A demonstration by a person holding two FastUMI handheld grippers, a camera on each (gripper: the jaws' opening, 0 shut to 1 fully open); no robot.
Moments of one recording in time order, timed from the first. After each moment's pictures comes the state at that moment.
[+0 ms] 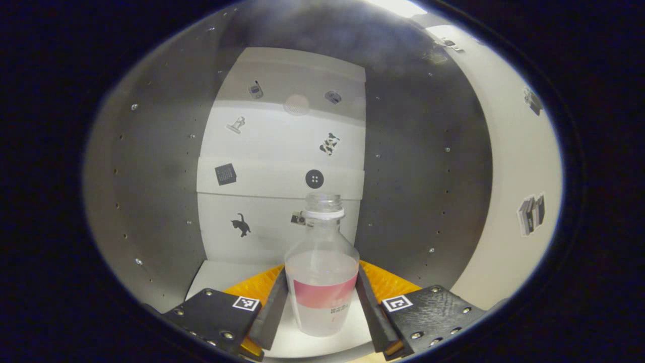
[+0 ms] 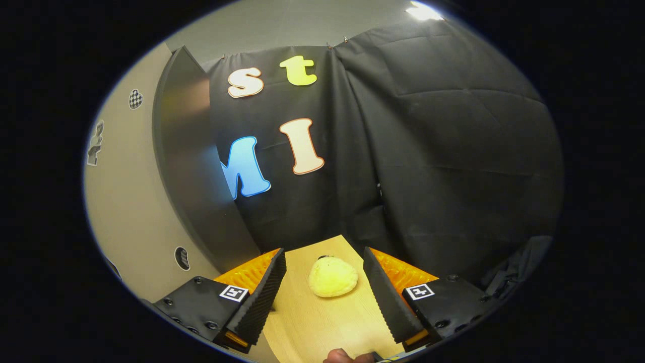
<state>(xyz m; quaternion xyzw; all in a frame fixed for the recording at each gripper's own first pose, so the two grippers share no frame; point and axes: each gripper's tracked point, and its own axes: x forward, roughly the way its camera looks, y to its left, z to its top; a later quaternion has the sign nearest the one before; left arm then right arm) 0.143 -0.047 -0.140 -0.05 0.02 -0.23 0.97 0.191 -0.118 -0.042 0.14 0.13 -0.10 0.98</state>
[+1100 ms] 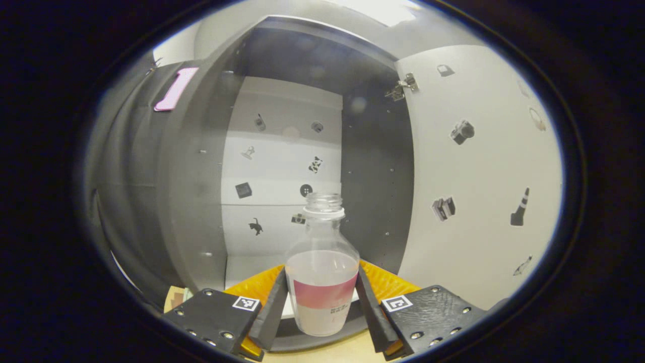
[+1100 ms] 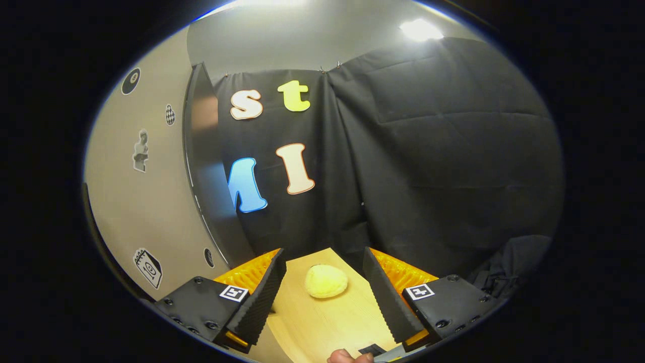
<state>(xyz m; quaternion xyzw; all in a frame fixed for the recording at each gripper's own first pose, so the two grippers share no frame) 0.011 0.040 -0.125 -0.04 0.00 -0.28 0.96 0.106 -0.090 -0.002 0.12 0.07 -0.16 0.98</state>
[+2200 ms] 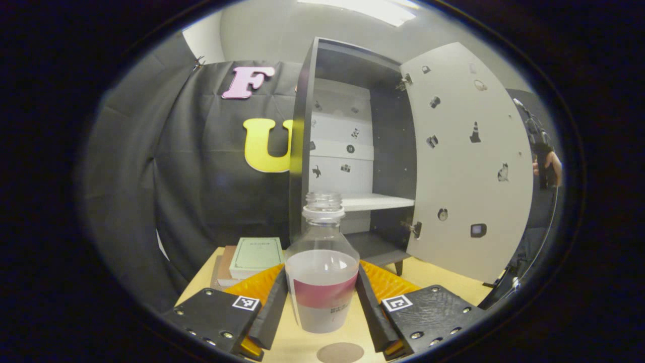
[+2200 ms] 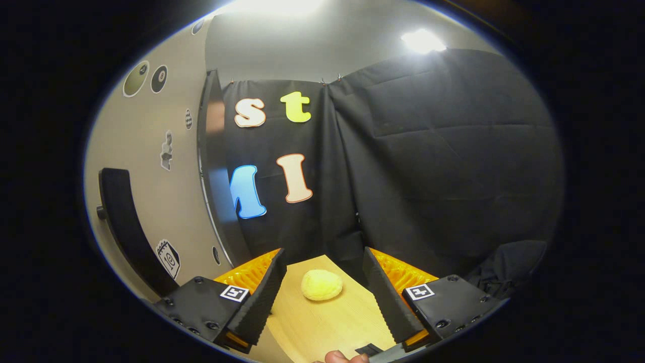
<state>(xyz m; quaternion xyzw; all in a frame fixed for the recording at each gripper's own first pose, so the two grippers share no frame) -0.151 0.194 -0.329 -0.03 0.03 -0.19 0.98 0.082 -0.072 0.000 0.11 0.04 -0.18 0.98</state>
